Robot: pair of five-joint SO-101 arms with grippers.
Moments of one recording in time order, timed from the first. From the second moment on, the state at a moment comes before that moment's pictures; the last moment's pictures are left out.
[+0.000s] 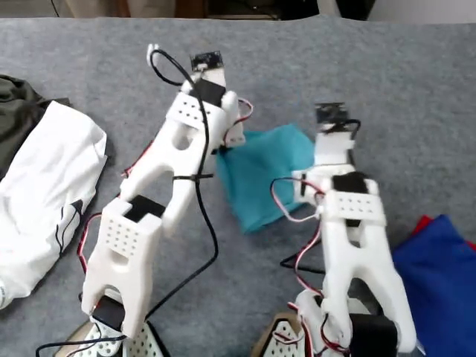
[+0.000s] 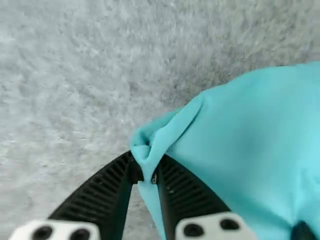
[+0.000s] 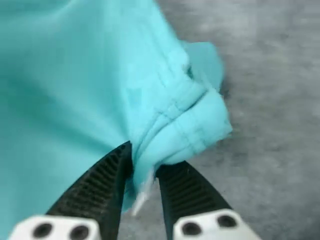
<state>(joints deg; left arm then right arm) 20.9 36.6 -40.4 88.8 22.9 -0.5 -25.7 54.6 45.7 -3.6</state>
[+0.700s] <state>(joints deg) 17.6 36.7 -41.8 92.3 9.5 -5.2 -26.6 65.9 40.5 -5.5</state>
